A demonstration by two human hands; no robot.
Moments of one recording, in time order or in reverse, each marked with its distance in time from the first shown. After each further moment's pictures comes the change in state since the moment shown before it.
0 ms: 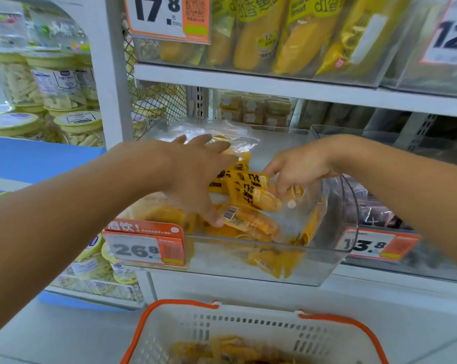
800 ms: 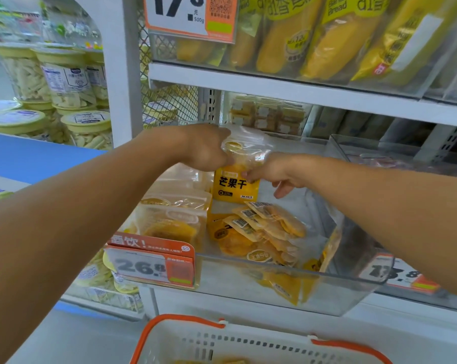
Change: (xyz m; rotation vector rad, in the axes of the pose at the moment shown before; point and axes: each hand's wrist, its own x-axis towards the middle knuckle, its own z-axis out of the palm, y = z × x) left_hand 0.058 -0.044 -0.006 -0.355 0.167 -0.213; right_hand 0.093 -0.021 0.005 0.430 0.245 0.200
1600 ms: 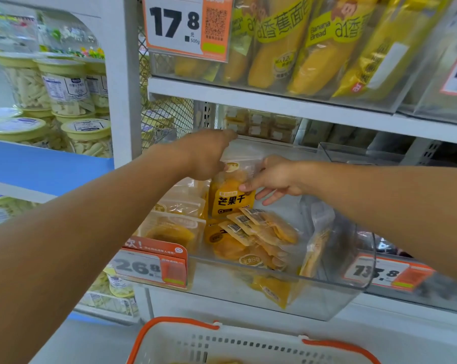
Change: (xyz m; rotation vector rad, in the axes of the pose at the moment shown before) left_hand 0.020 -0.006 0.018 -0.033 0.211 0.170; right_hand -0.006 0.014 -0.010 0.219 -0.062 -0.115
